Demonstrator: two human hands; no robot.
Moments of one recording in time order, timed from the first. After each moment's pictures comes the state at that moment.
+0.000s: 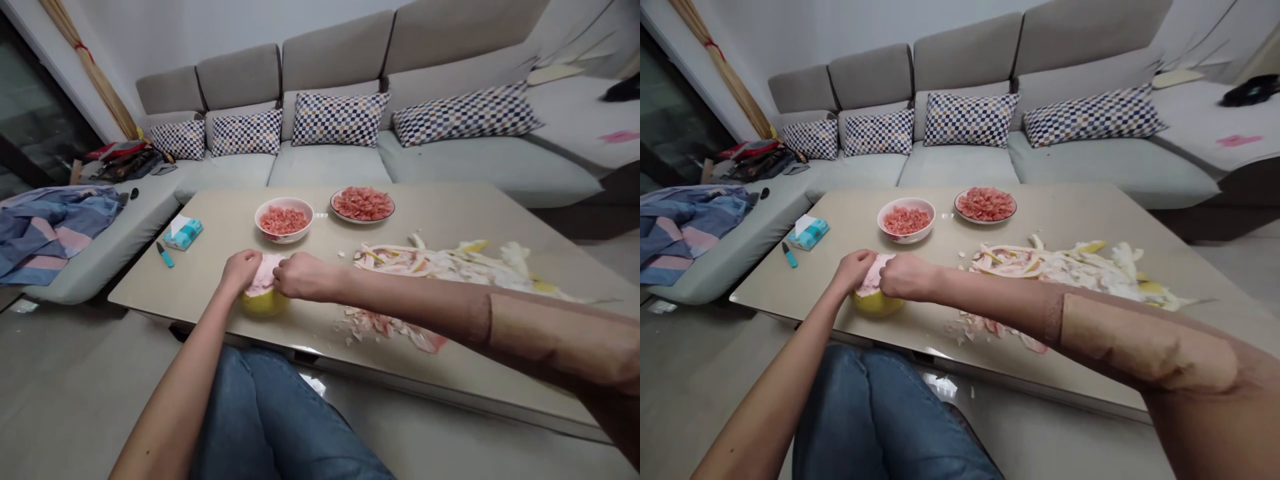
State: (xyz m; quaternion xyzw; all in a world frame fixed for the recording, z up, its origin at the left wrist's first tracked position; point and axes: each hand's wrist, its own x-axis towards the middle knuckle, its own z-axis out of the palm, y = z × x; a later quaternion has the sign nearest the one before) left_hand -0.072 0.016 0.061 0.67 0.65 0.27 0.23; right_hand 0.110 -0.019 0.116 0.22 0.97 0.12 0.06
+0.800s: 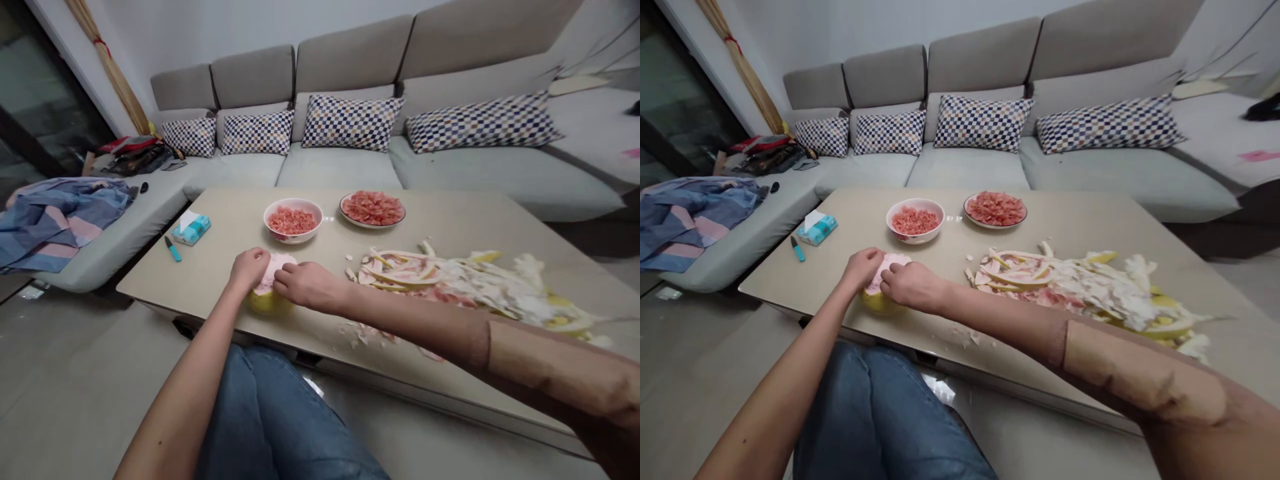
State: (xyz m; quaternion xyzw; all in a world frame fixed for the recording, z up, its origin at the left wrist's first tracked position) left_hand -0.073 0.014 0.059 0.66 0.67 0.26 0.21; right_hand 0.105 -0.028 0.099 0.23 0.96 0.13 0.03
